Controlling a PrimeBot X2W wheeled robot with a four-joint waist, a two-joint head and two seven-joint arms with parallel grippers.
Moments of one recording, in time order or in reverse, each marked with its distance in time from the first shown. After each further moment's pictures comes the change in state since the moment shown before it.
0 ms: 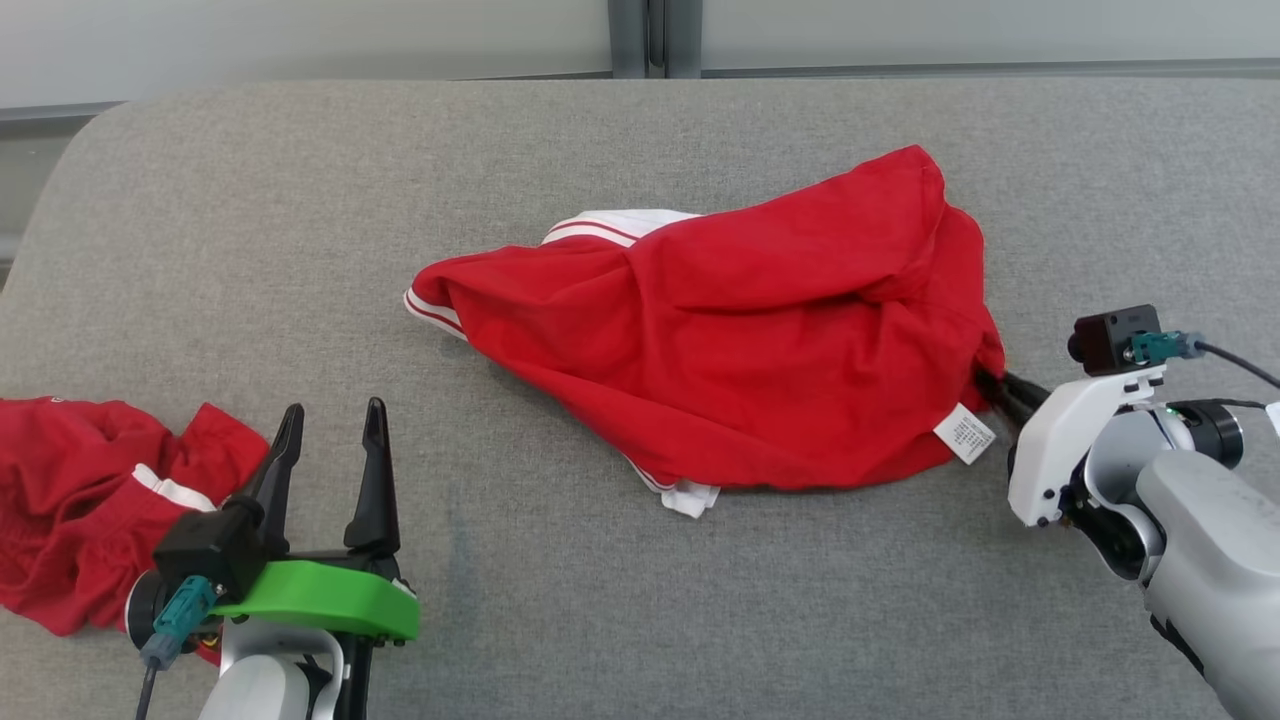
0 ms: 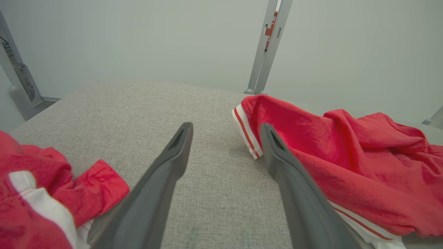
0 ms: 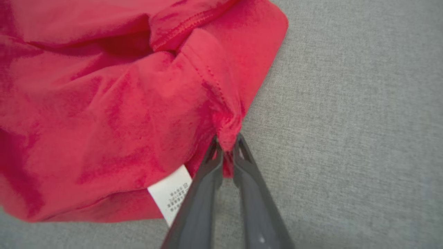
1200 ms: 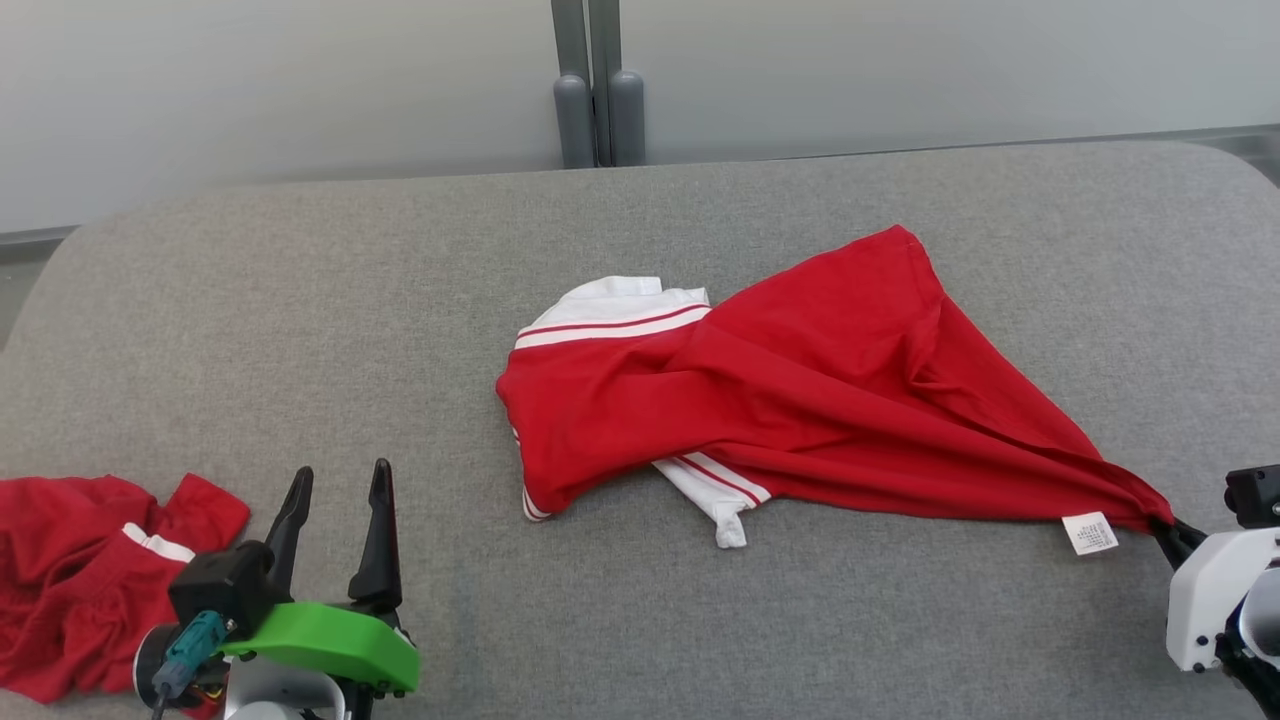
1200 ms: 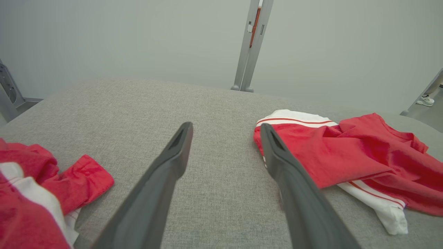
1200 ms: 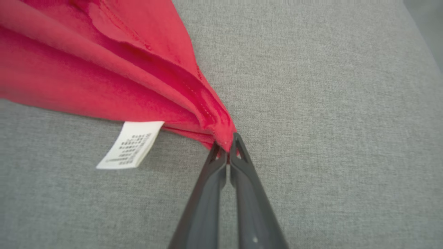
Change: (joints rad) left arm 0.059 0.021 -0.022 0.030 -0.033 0.015 0.035; right arm 0.198 -0.171 0.058 0.144 0.040 0.001 -0.167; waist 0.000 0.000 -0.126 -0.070
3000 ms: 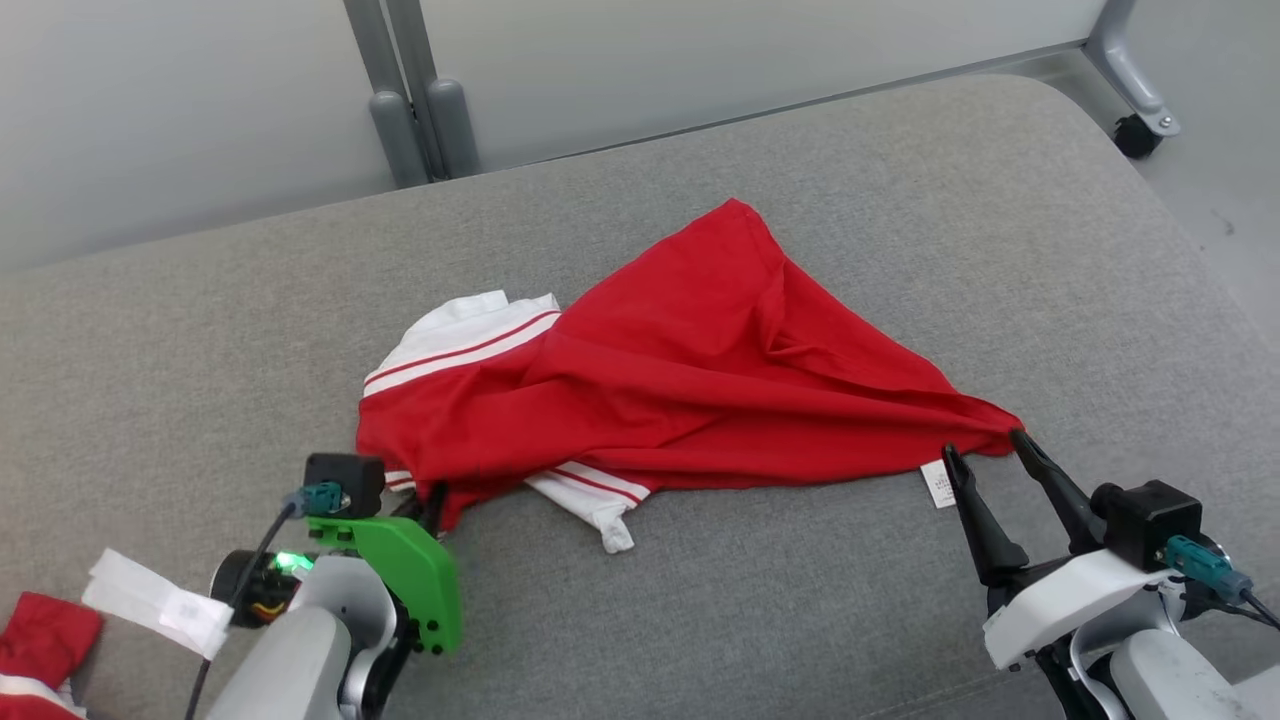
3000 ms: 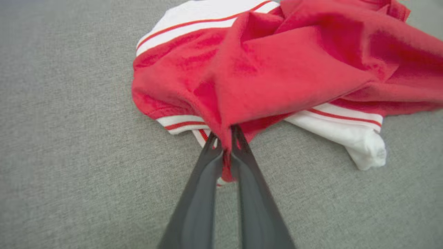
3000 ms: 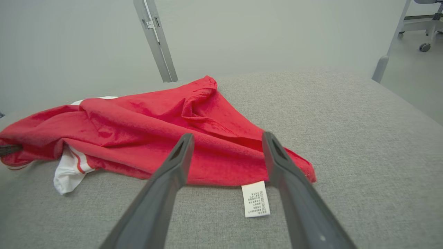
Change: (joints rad) left arm -0.255 0.007 -0.182 0.339 -0.012 -0.072 0.350; right arm 0.275 0.344 -0.446 -0.543 -0.416 0.000 -0.145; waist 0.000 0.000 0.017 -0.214
